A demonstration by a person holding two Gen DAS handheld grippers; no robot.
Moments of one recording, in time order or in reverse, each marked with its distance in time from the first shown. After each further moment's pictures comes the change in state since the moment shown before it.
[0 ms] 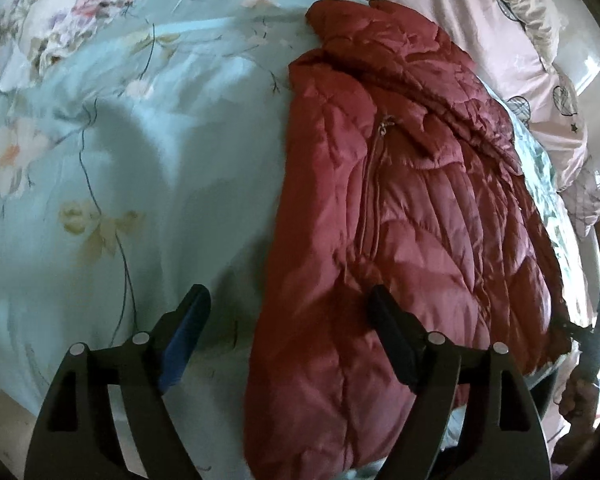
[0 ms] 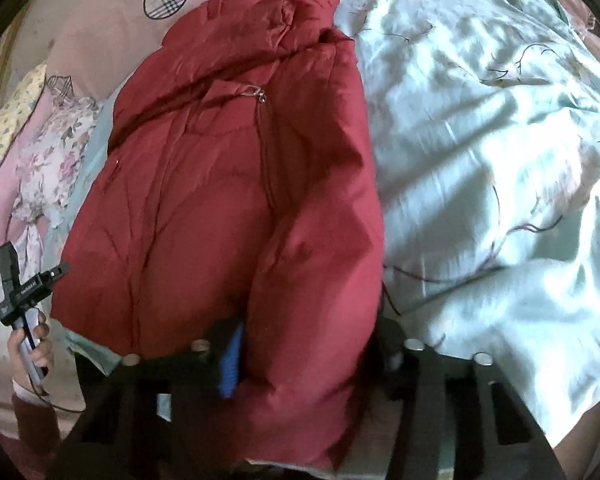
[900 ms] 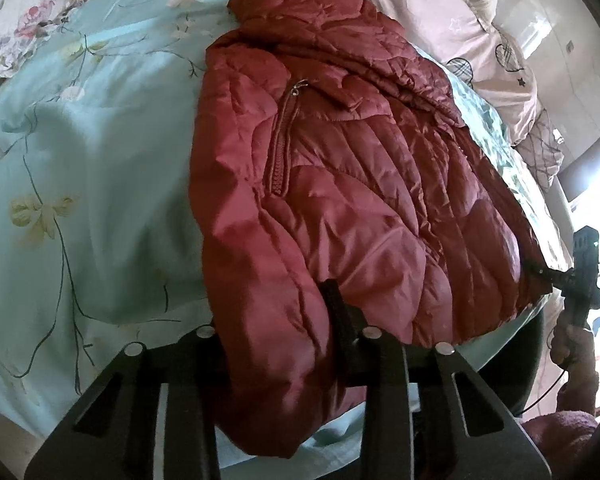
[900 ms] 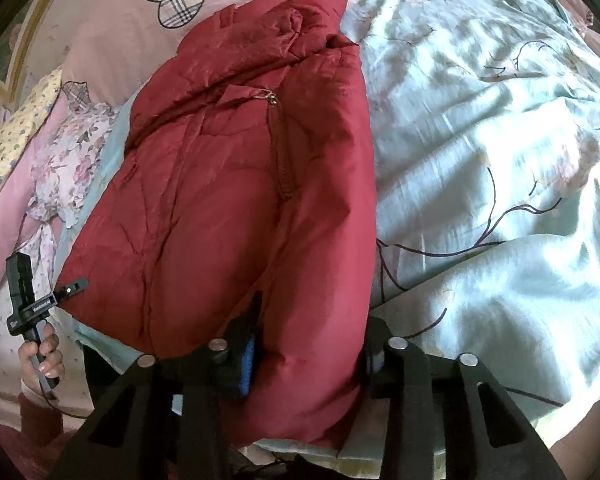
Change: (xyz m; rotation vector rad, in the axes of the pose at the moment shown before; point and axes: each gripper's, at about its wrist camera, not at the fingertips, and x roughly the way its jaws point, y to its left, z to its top) left arm -0.008 -0.033 -0.027 0.160 0.013 -0.134; right arm -0.006 0.001 -0.012 0.018 -0.048 0.068
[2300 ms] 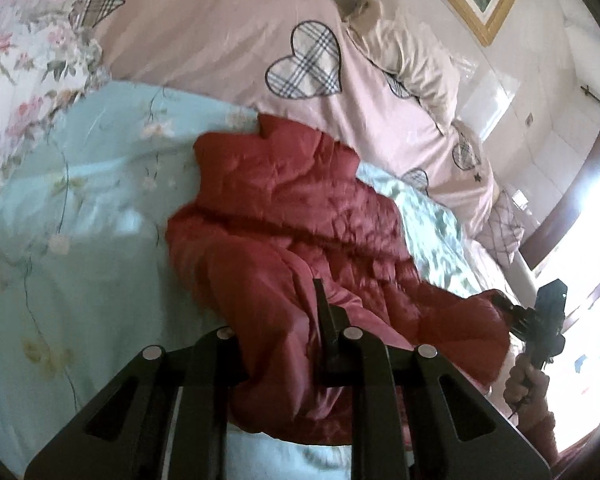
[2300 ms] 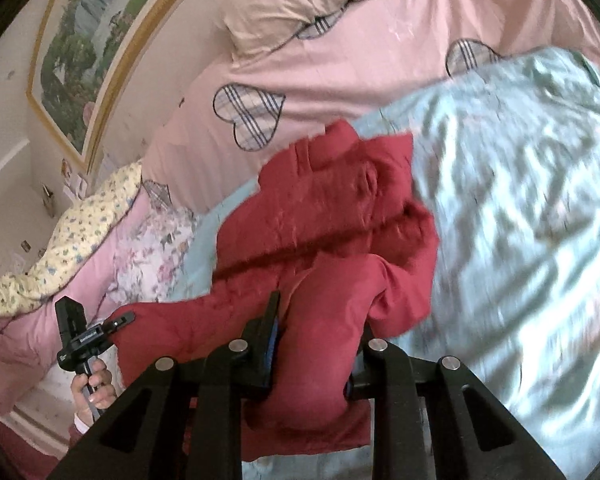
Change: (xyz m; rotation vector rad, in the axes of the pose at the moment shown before) left arm -0.067 -0.020 0.102 -0.034 -0.358 -0.124; right arm -0.059 0.015 0.089 -0.019 -0.402 0.271
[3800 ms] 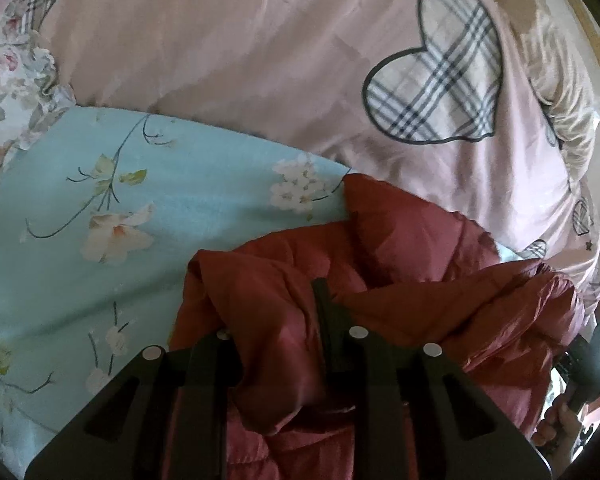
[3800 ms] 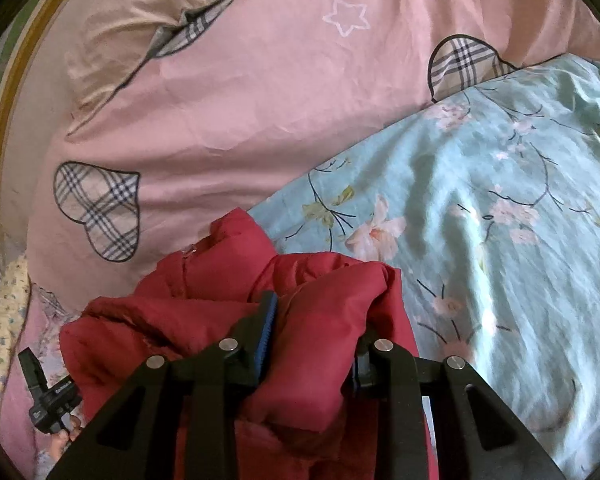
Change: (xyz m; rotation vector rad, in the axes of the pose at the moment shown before) left arm 0.256 0.053 0.177 -0.079 0.024 0.260; right arm 0.232 -0.089 0.175 0.146 -0.063 -0.277
